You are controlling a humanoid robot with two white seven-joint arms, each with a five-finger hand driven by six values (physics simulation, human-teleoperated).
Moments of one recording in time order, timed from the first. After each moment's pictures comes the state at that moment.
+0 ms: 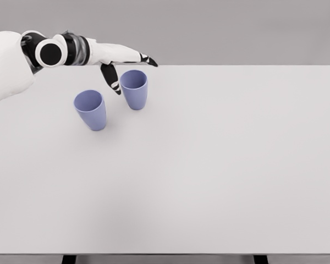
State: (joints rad) left arm -1.37 0.49 -1.47 -1.01 0.10 -0.25 -0.48; right arm 0.00 0.00 0.04 0.14 0.11 -0.13 0.61
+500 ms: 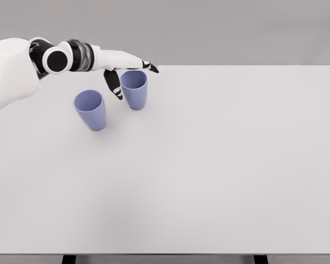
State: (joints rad) left arm -1.34 0.47 -1.48 -1.00 0.07 -0.25 -0.47; right arm 0.00 0.00 0.04 0.14 0.11 -0.13 0.61
